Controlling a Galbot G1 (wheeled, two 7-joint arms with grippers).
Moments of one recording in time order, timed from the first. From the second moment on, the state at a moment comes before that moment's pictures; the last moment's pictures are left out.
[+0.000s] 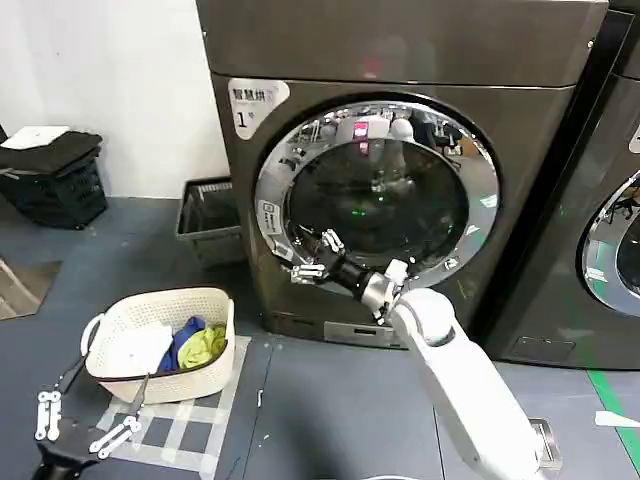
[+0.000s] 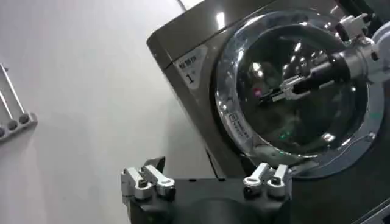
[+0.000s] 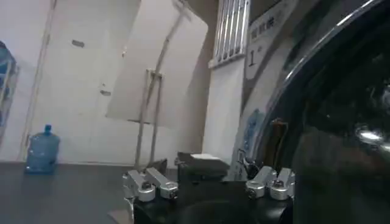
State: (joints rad) left arm 1.85 -1.57 -1.15 -2.27 -0.07 -0.50 0.49; right arm -0.52 1.34 0.07 1.43 0.40 0.00 -0.60
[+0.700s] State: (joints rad) left arm 1.85 -1.57 -1.15 -2.27 -0.07 -0.49 0.49; right arm -0.46 1.39 0.06 1.31 0.37 0.01 -0.59
